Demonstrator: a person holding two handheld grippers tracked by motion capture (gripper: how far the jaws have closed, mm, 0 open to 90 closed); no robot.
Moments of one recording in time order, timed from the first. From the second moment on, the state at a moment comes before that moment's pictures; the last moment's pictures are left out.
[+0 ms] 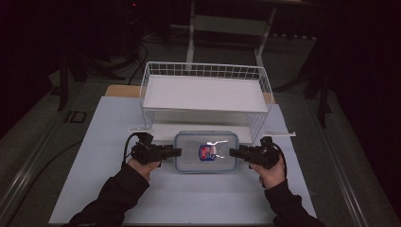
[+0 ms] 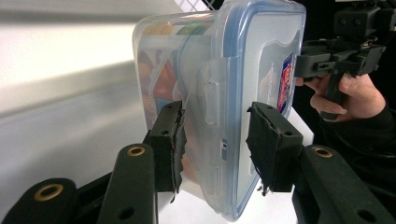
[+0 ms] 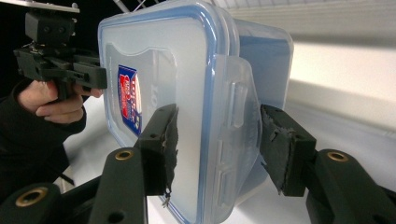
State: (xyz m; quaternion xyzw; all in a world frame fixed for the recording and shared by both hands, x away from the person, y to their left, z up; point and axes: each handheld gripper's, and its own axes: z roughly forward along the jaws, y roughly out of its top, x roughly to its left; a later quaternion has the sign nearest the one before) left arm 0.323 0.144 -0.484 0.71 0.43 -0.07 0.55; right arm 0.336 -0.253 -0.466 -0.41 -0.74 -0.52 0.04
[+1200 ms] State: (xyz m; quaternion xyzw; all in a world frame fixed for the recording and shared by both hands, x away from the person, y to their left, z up) left arm 0.388 0.133 -0.518 0.68 0.46 -0.01 0.57; right arm 0.406 -0.253 -0.501 -0.45 -0.72 -0.54 0.01
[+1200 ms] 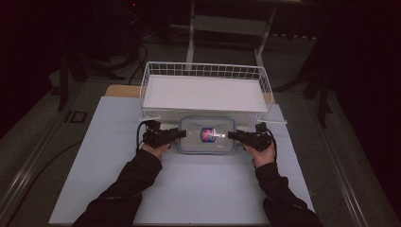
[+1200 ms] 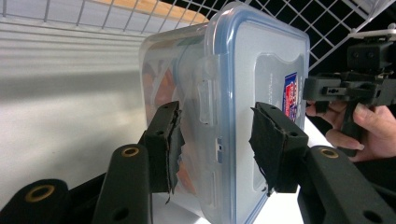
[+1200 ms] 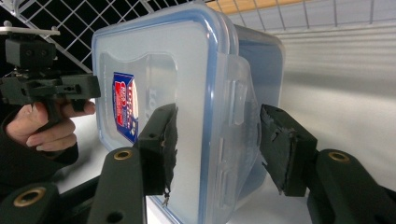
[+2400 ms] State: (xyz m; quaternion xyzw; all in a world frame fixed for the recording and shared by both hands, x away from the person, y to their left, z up) left arm 0.387 0.126 -0.512 0.67 0.48 0.10 0.56; right arm 0.400 -0.233 -0.492 -0.48 -0.70 -0.51 -0.11
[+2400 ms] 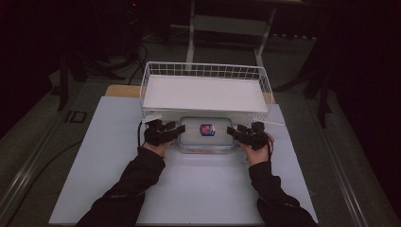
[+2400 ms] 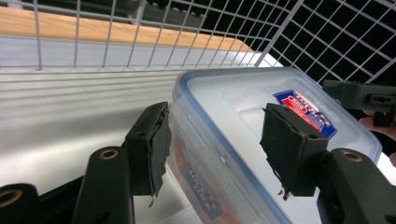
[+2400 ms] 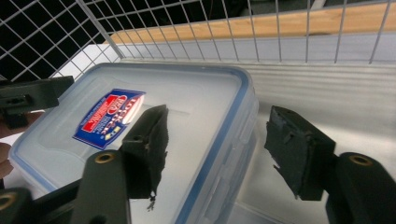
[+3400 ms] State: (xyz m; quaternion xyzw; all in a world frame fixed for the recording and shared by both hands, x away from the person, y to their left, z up) left arm 0.293 0.156 -0.483 0.72 0.41 0.08 0.55; right arm 0.316 -0.193 -0.475 -0.39 -0.76 -0.51 -0.04
